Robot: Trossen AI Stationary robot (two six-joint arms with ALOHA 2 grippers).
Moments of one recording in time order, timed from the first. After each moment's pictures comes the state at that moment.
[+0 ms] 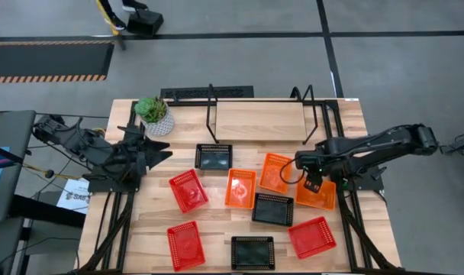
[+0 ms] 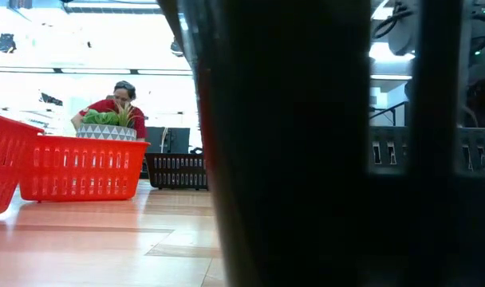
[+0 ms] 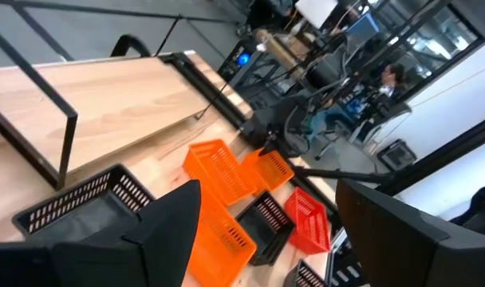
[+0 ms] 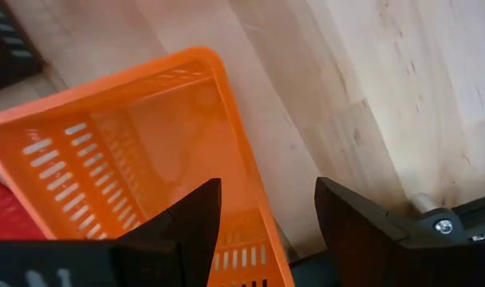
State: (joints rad) left arm -0.49 0.69 0.98 -0.63 -0.69 -0.95; right arm 0.03 1.10 0.67 -1.11 -0.08 0.56
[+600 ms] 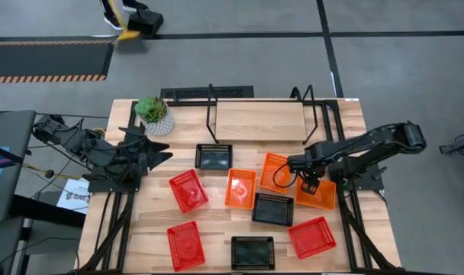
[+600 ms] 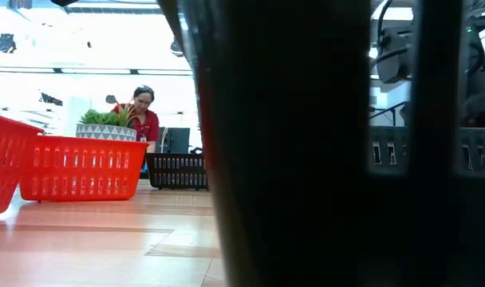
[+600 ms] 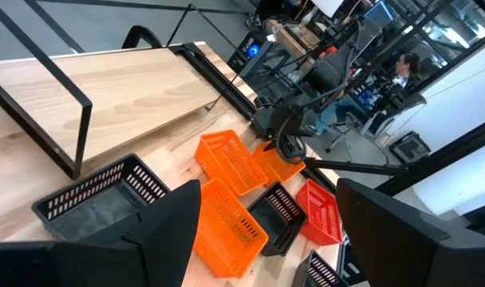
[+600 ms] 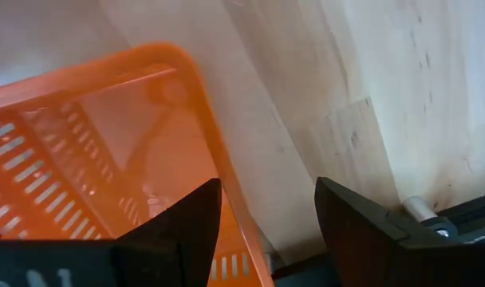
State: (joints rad) left arm -0.49 0.69 0.98 -0.67 -0.70 -0.96; right arm 0.03 1.30 0.67 -1.09 -0.05 0.51
